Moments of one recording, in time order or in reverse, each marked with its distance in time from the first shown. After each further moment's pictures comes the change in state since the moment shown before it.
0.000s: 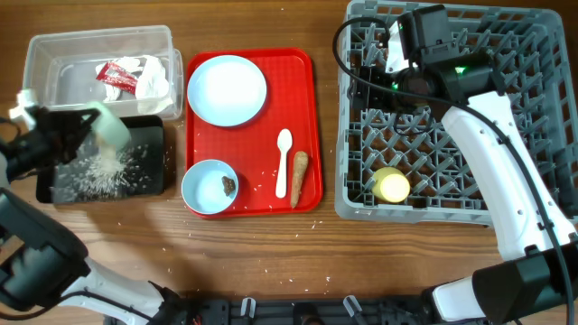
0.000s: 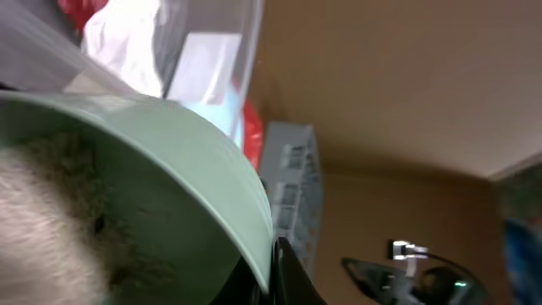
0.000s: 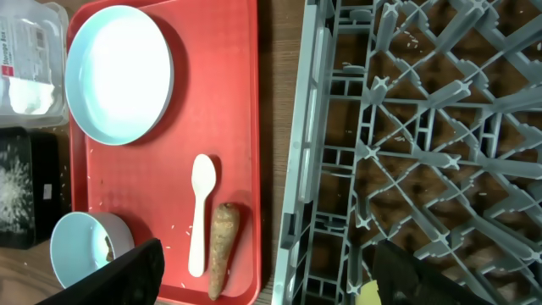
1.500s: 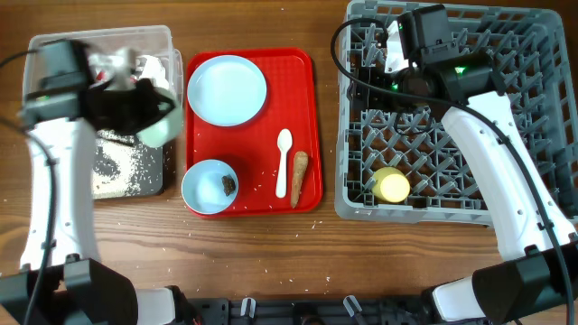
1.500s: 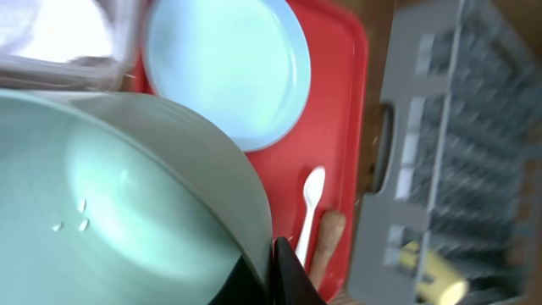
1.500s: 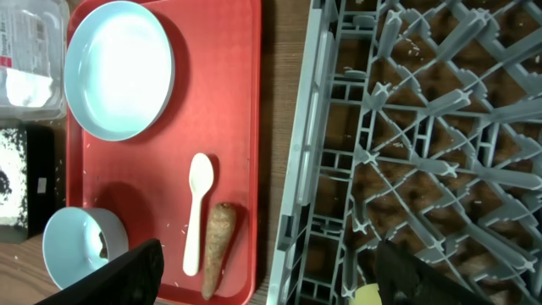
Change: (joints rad) left arm -0.618 -0.348 -0.003 0.041 -0.752 -0.198; right arm 0.000 0.000 0.000 0.004 0.000 -0.039
